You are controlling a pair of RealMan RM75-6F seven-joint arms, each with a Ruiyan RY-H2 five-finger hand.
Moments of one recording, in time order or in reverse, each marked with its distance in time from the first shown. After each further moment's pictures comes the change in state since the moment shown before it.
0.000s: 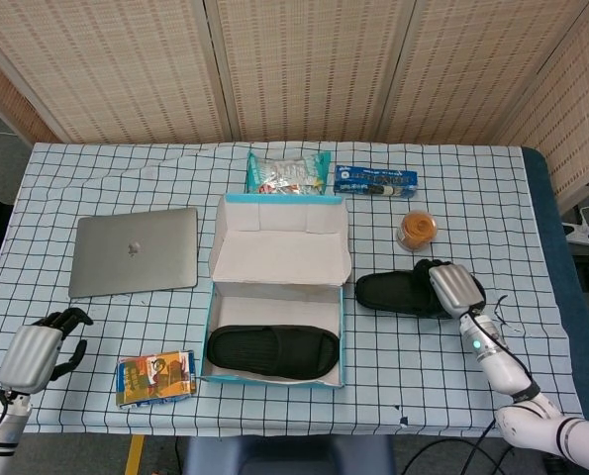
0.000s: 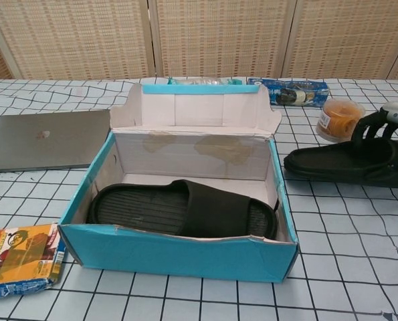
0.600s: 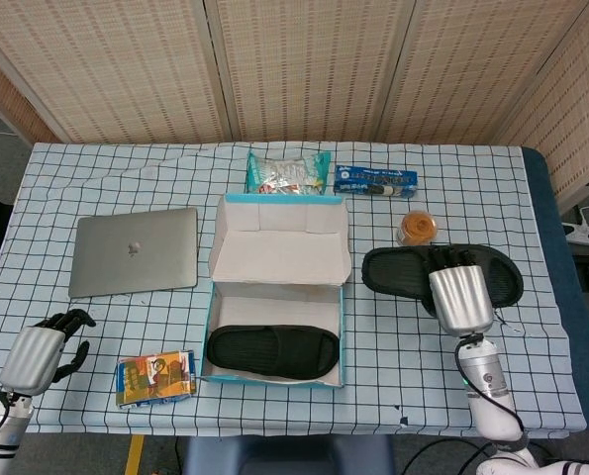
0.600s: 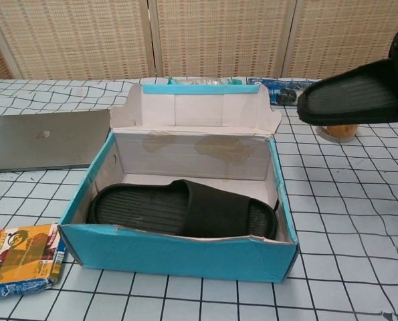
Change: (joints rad) left arm 0.001 0.000 0.005 -0.003 0.016 0.011 0.007; right arm -0.084 0.047 0.047 -0.597 0.011 0.517 -0.946
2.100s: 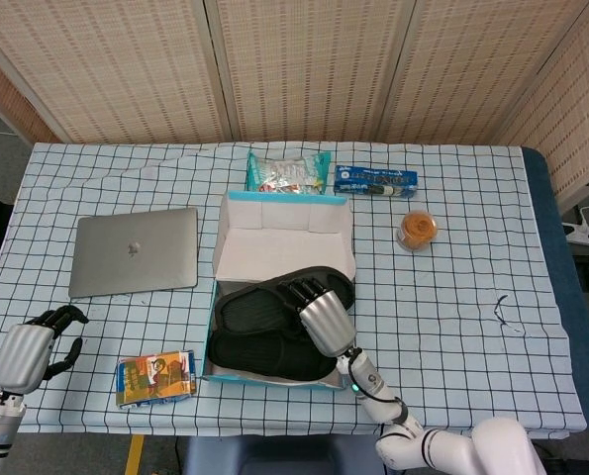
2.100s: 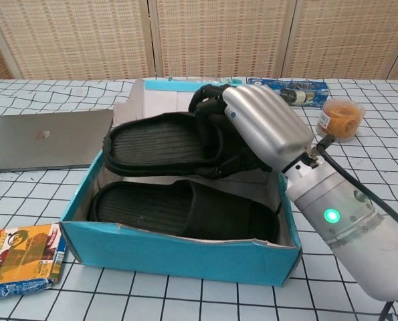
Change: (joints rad) left arm 0.006 0.022 -0.012 -0.013 -0.016 0.010 -0.069; right arm 0.197 -0.720 -0.011 0.955 -0.379 -0.034 0.848
